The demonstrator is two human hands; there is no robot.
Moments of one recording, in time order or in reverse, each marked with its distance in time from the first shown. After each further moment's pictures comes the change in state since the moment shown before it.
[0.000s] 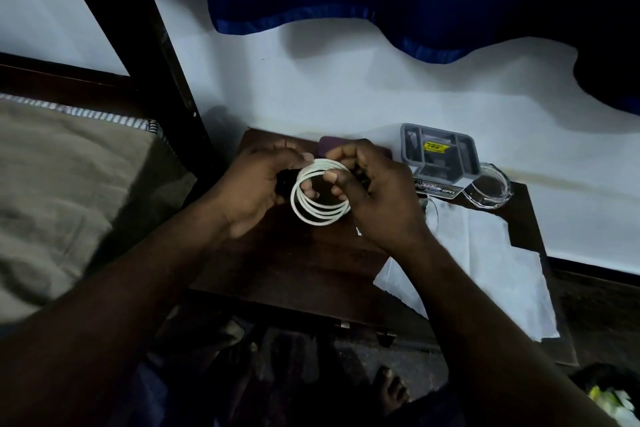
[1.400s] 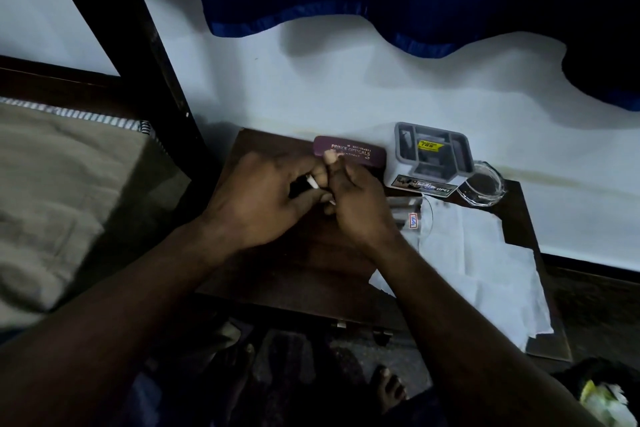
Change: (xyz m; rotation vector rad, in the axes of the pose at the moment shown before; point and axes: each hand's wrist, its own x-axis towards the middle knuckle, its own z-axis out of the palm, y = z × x) left_hand -0.017 0.004 0.000 1.045 -0.042 0.710; right_hand -0.002 -0.008 0.025 0.133 0.012 0.435
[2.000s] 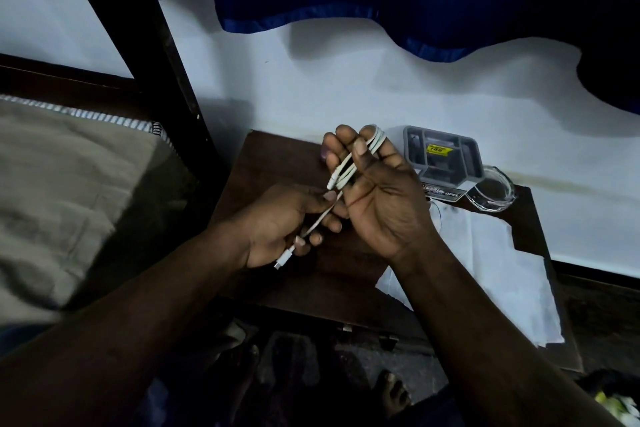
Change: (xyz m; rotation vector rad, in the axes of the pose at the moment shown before) left_hand -0.004 0.003 0.030 -1.083 -0.335 -0.947; right_hand -0.003 -0.029 -0.014 1.221 -0.224 0.026
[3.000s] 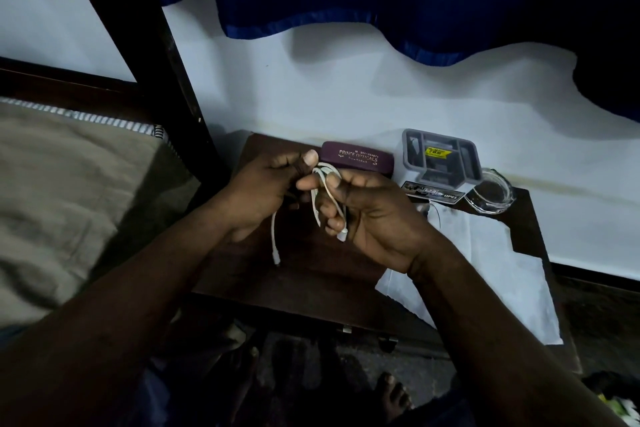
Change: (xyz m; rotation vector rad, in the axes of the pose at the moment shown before) left_hand -0.007 0.023 -0.013 0.087 0.118 0.374; right_hand -0.013 -0.006 -0.002 -0.498 -0.150 0.357
